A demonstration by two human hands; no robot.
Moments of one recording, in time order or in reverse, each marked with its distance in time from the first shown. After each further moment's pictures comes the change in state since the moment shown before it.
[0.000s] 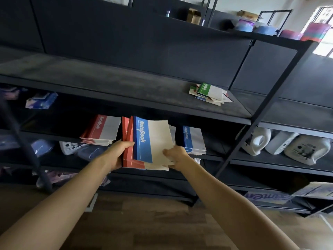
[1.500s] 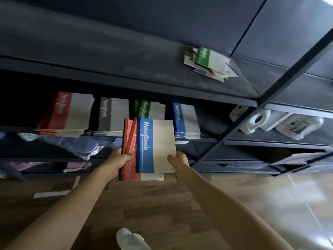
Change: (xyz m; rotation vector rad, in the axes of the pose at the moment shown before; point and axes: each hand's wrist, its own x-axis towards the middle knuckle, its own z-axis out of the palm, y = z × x) left_hand 0.150 -0.061 0.028 0.299 -0.075 -0.162; right_hand 0.116 0.068 -0.026 -0.219 0.217 0.149
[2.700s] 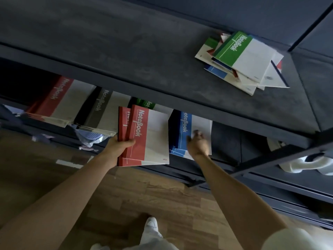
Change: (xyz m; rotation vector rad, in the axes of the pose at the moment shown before) left_hand 0.094 0.057 0.090 -0.326 0.303 -0.080; right_hand 0.222 -0.035 -0.084 -0.621 0.047 -0.369
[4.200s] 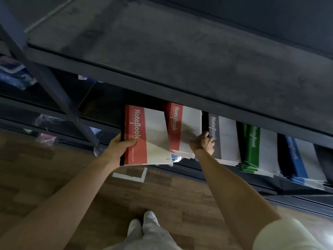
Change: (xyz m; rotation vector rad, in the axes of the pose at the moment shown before) left_hand 0.109 0.111 -0.462 -0.073 -0.043 -0.072; right_hand -0.061 -0.445 0.188 0.037 0.032 0.323
